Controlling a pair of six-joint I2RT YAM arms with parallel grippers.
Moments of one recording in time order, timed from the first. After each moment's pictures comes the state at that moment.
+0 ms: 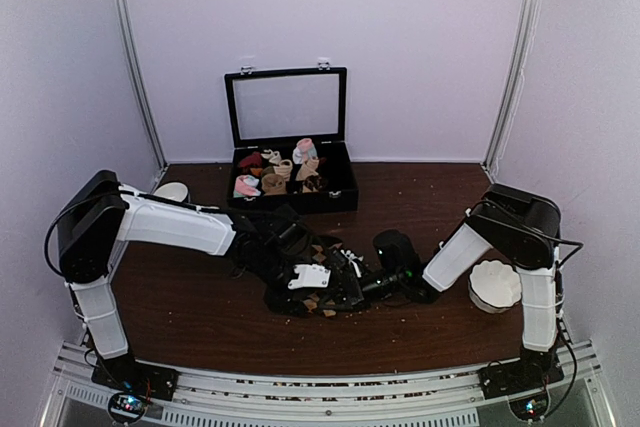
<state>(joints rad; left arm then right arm) -0.94 1.85 1.15 -0.46 0.30 0.78 0.82 2.09 0.79 0.78 -0.84 0.85</state>
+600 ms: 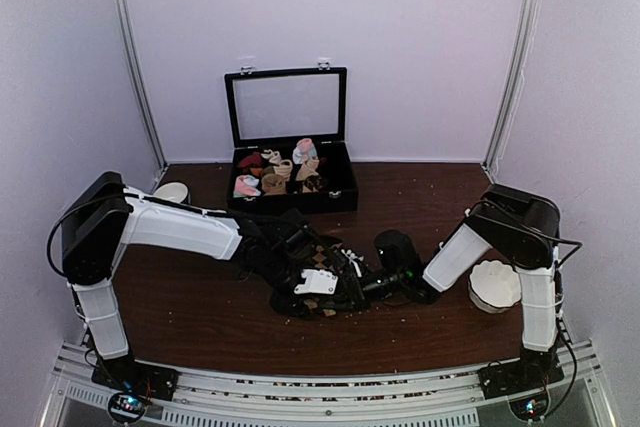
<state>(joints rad) -0.99 1.88 1.17 -0.45 0.28 0.81 0.81 2.10 0.78 0.80 -0.85 0.86</state>
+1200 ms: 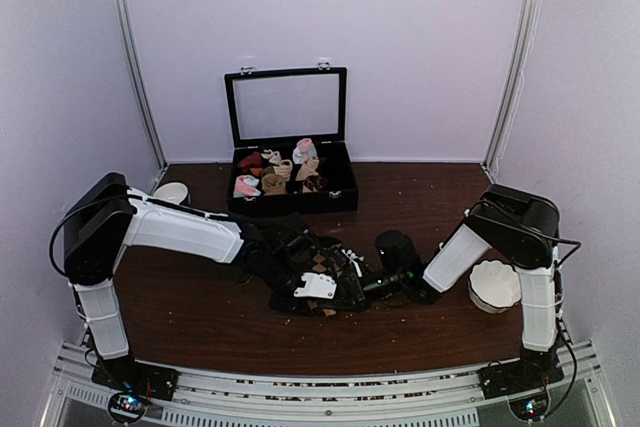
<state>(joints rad) -1.00 1.89 1.16 -0.43 0.22 0.83 0.81 2.11 0.78 0.82 -0.85 0.87</state>
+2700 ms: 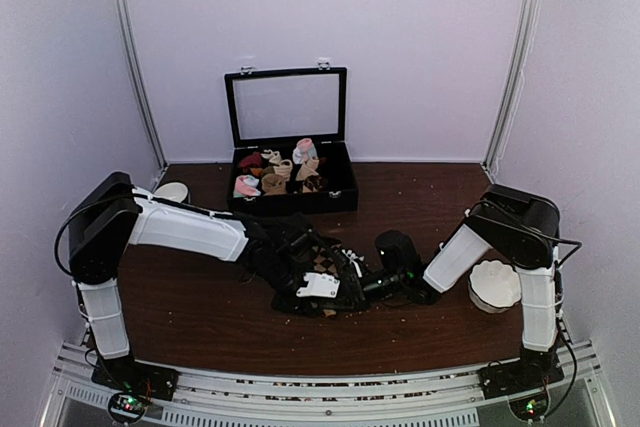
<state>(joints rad) -0.99 1.92 1.19 -0.47 0.27 0.81 0.81 2.10 0.77 0.82 -0.85 0.86</state>
